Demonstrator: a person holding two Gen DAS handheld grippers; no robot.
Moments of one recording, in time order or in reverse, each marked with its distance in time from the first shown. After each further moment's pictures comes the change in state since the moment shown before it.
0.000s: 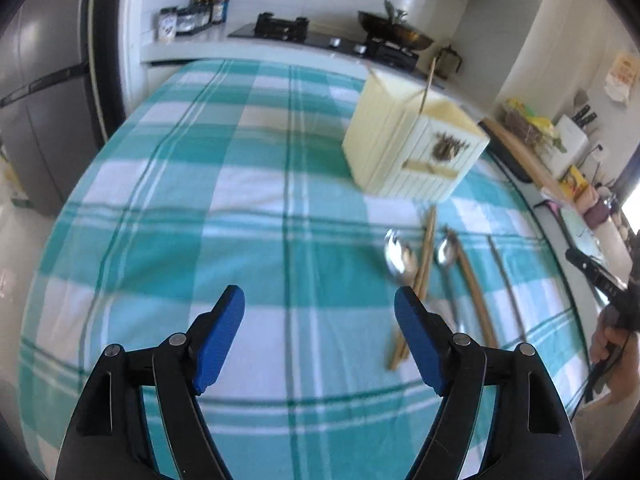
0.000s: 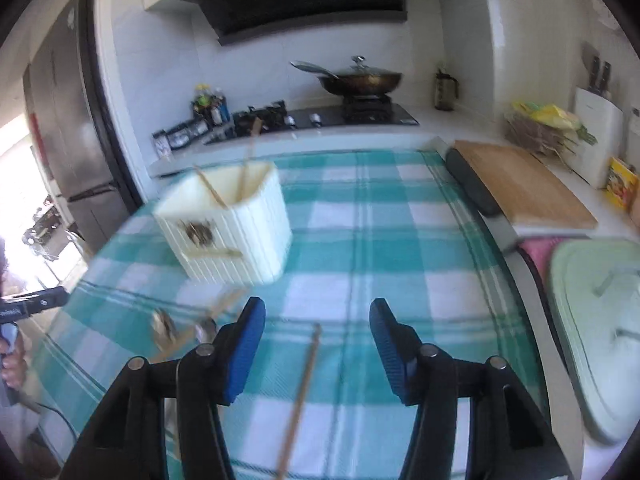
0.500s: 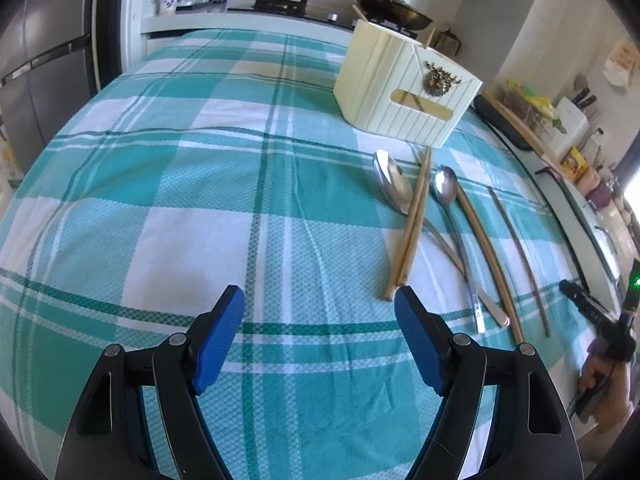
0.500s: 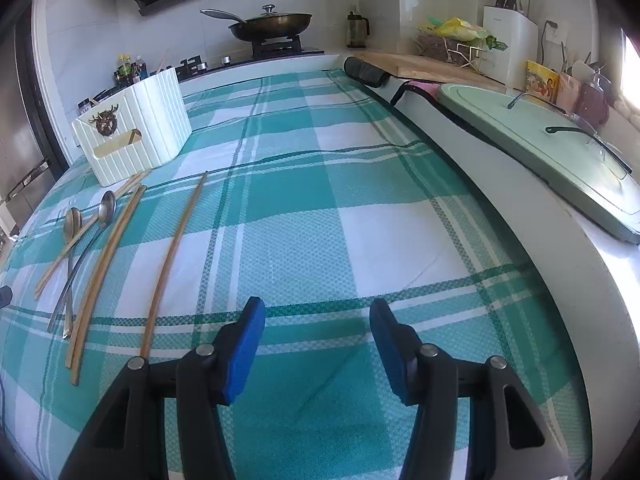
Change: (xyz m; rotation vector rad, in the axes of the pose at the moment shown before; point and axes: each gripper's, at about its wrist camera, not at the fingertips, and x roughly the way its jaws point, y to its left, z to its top) left arm 0.022 -0.025 -0.049 0.014 0.008 -0.019; right arm -0.003 -0.045 -0.130 0.125 0.104 -0.208
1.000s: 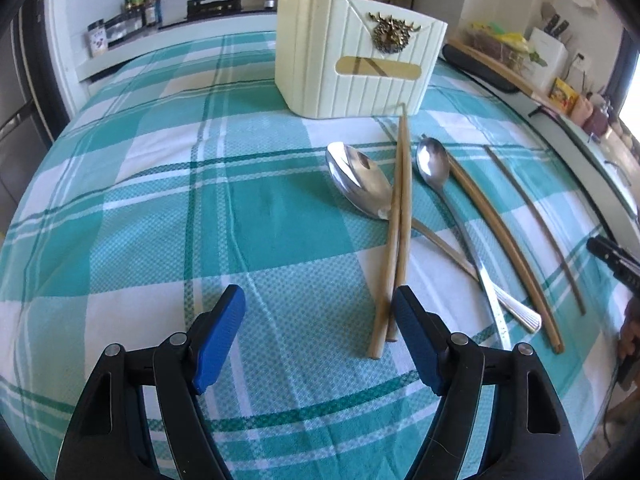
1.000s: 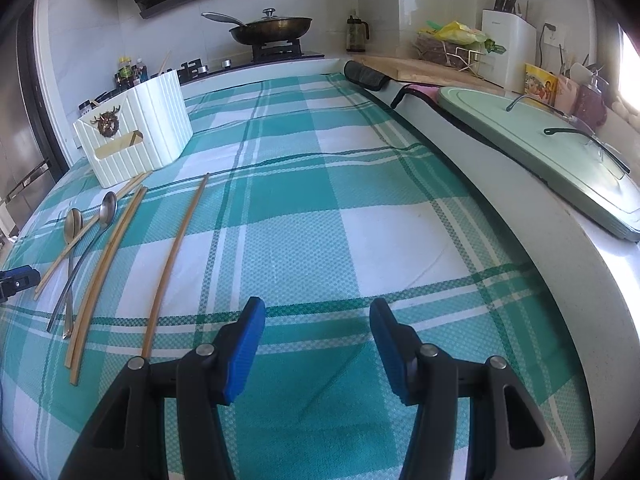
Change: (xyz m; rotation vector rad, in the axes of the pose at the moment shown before) left arm 0.050 -0.037 0.022 0.257 0.047 0.027; right arm -0.002 0.002 0.000 0.000 -0.016 -0.002
